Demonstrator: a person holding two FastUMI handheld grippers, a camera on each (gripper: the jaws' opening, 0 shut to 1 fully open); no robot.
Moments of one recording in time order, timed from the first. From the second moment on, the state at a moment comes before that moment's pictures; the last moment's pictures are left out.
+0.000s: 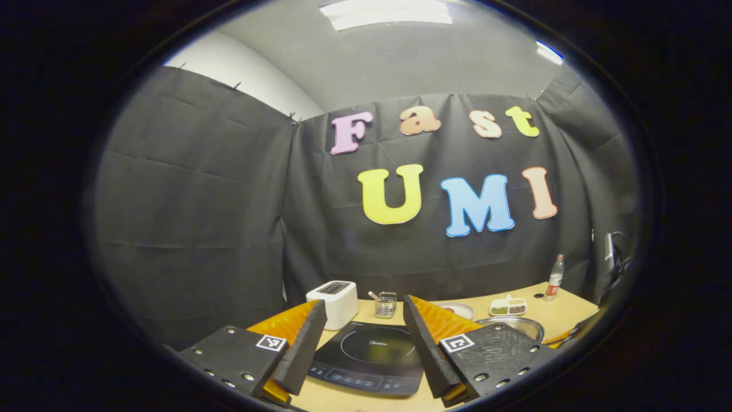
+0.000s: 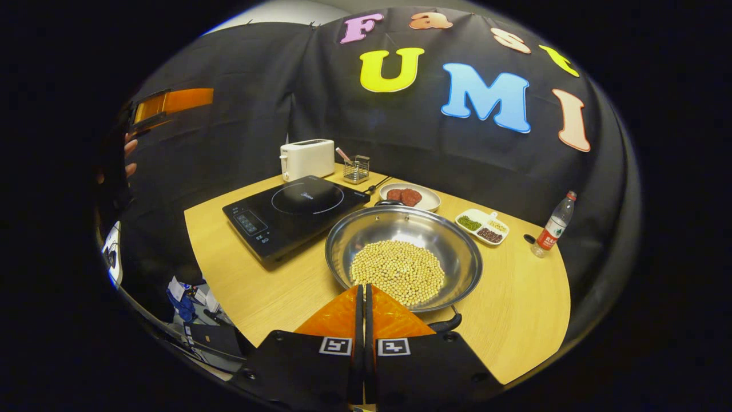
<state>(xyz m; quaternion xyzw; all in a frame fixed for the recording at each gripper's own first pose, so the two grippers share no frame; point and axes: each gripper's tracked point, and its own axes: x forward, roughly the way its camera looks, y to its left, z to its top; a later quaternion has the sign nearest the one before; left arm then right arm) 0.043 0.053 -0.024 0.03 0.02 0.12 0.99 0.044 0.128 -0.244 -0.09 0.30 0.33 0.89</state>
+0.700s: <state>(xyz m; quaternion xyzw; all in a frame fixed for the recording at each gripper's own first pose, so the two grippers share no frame) 0.061 0.043 -0.040 0.03 0.03 0.14 0.99 0.048 0.110 -0.313 -0.10 0.39 0.33 0.85</state>
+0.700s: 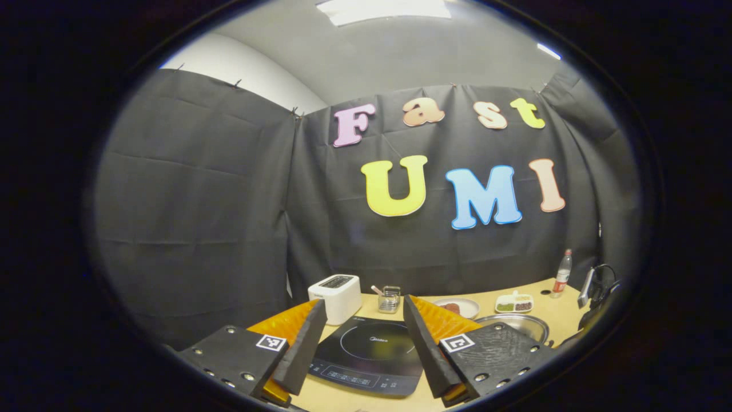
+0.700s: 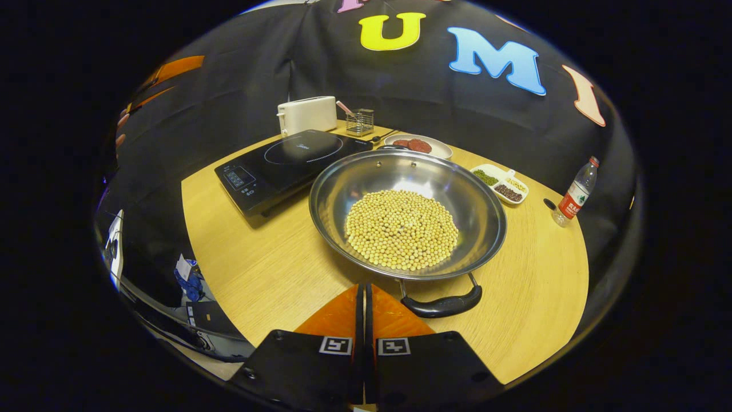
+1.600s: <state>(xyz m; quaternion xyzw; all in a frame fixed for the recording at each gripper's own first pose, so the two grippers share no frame) 0.083 0.025 -0.047 0.02 0.04 0.12 0.99 0.084 0.076 -0.324 -0.10 0.41 0.27 0.87</state>
